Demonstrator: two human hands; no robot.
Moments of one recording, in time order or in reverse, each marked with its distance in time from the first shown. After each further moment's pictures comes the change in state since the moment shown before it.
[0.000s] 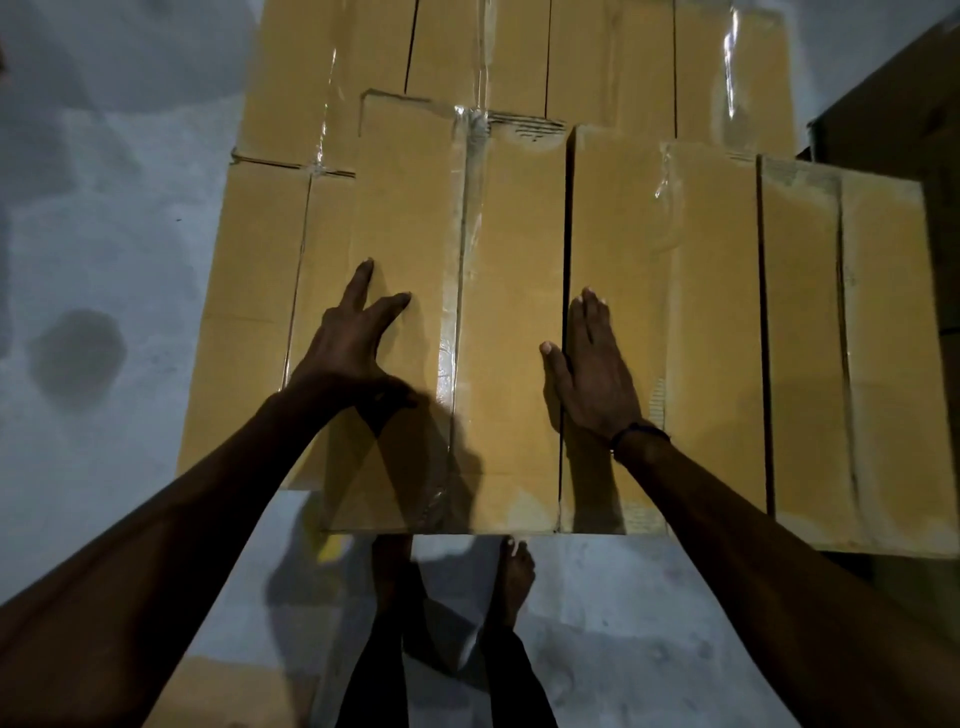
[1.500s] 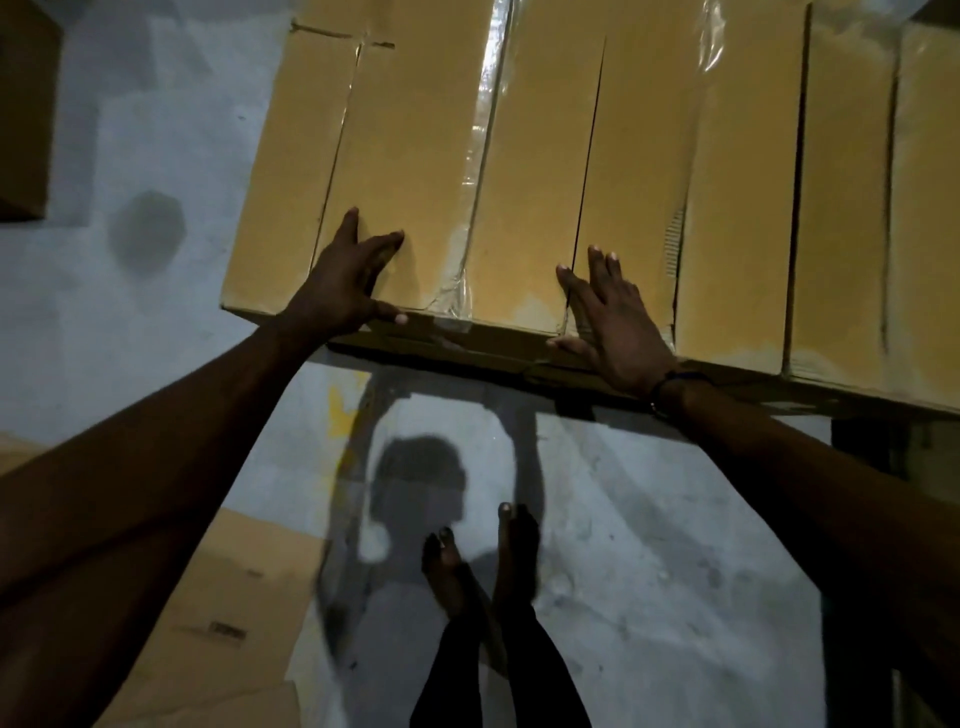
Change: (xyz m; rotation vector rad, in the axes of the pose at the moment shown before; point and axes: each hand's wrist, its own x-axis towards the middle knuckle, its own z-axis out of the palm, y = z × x) left_hand -0.173 0.004 0.083 0.016 0.126 -0.099; right_hand -0.161 0.054 0.036 -0.127 -0.192 -0.288
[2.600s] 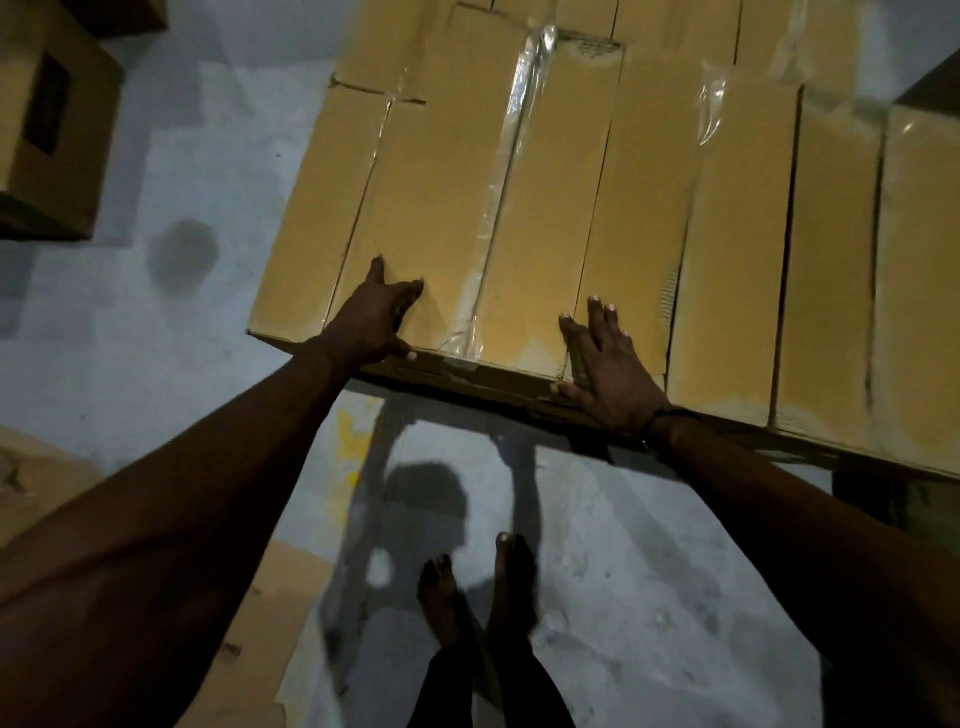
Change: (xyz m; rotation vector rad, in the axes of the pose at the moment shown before) left_hand 0.011 0.019 -0.008 0.087 -0.106 -0.078; right_hand 0.004 -0.004 -0.016 0.015 -0.144 0.003
